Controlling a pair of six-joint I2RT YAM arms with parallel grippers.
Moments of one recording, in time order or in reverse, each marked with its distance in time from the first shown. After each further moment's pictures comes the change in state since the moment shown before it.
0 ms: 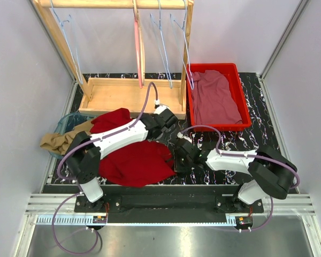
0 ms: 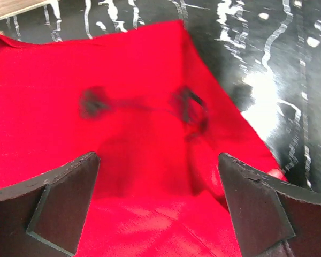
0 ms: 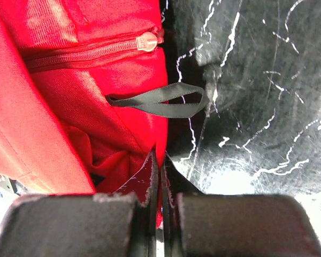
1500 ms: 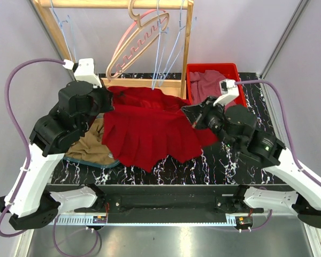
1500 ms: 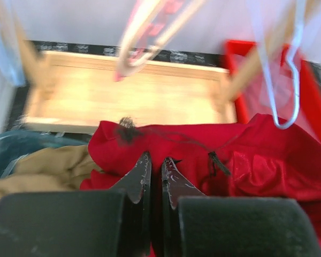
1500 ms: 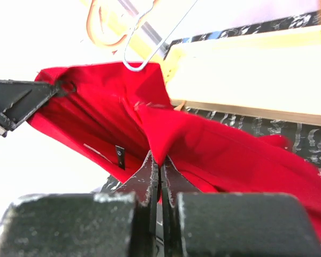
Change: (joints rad) left arm 0.218 -0.596 0.426 -0.164 -0.011 0.134; right arm 0.035 -0.465 0.694 -0.311 0.428 -0.195
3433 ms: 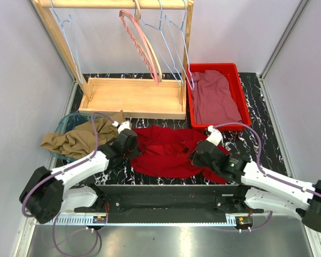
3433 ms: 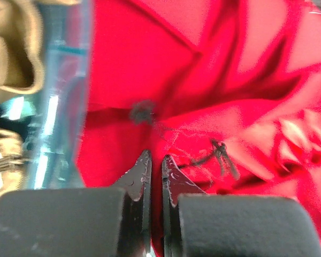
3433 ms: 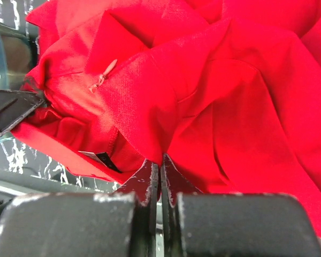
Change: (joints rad) left arm 0.007 0.026 -1.204 0.721 0.339 -0.428; right arm -0.007 -0.120 -0.742 -0.013 0.007 0.329
